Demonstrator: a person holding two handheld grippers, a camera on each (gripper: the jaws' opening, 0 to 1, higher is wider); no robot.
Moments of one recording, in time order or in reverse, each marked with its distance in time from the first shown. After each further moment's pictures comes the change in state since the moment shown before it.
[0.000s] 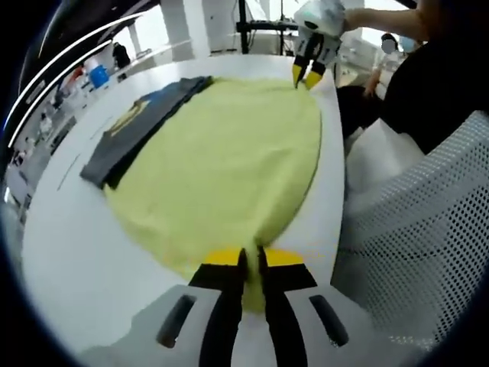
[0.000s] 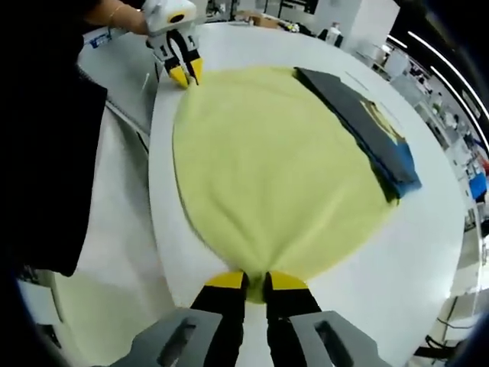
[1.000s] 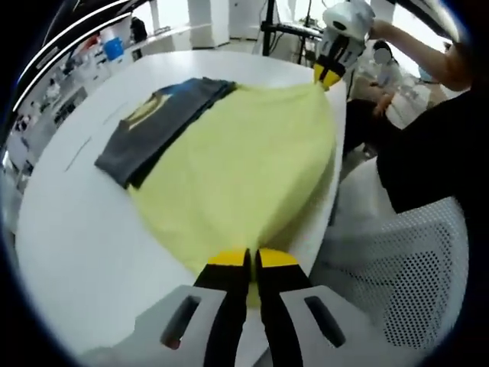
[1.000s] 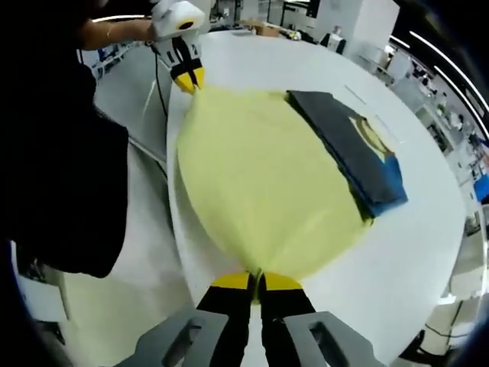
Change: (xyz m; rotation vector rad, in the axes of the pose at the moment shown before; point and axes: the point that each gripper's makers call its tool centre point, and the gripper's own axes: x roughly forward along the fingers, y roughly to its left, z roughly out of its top) left arm -0.048 0.003 0.032 -0.152 0.046 -0.017; right arm -0.062 -0.007 0.030 -0.010 -0.035 0.056
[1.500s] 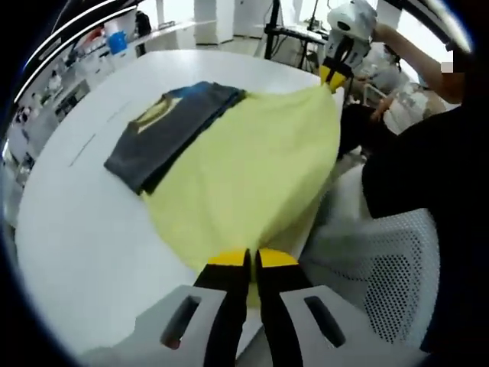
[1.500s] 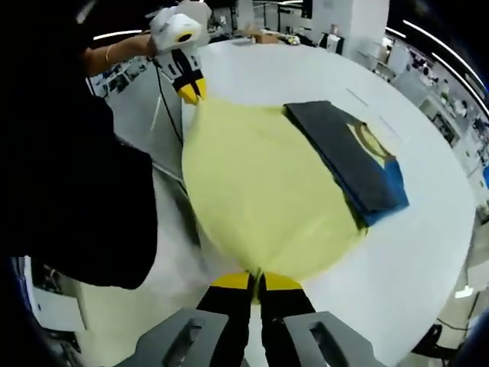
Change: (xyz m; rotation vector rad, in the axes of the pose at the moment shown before) left arm -0.024 -0.010 0.004 -0.009 0.036 -0.015; right arm -0.022 0.017 0.014 0.072 -0.034 0.094
